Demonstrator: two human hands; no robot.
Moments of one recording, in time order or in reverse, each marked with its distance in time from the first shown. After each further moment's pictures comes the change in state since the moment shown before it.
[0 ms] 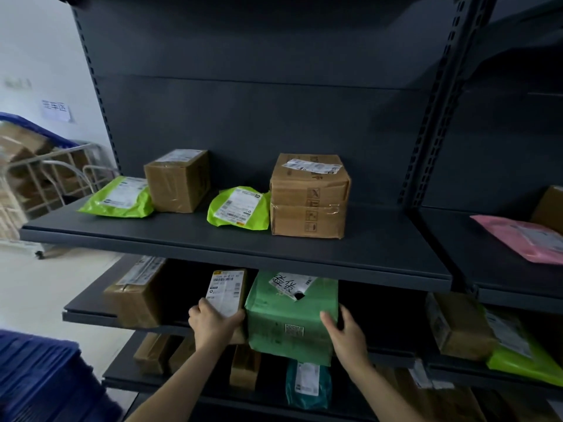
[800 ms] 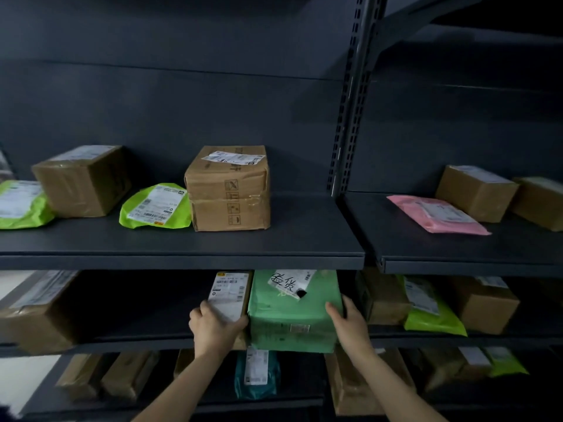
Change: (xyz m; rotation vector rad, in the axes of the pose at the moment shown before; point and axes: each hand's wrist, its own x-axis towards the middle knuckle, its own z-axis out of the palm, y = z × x) left_hand -0.074 0.057 0.089 0.031 -0.179 0.129; right_hand 0.001 0.048 -0.119 0.106 0.162 0.149
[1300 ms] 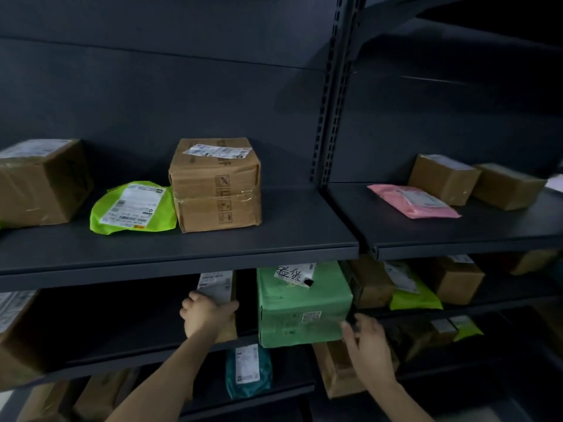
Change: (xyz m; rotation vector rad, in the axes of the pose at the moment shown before) left_hand 0.051 0.009 -0.006 0.169 -0.152 -0.044; right_hand -0.036 0.045 -0.004 -0.635 0.318 -0.158
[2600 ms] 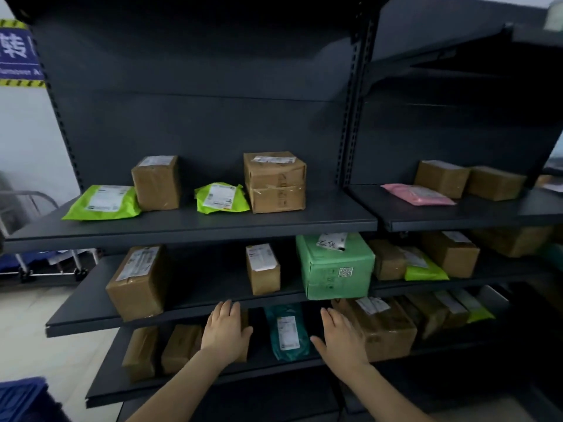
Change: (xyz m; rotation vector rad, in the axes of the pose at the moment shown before) left_hand -0.126 -0.153 -0.108 0.538 -0.009 0.571; right_hand -0.183 -0.117 0.012 -0.376 -0.236 -0.320
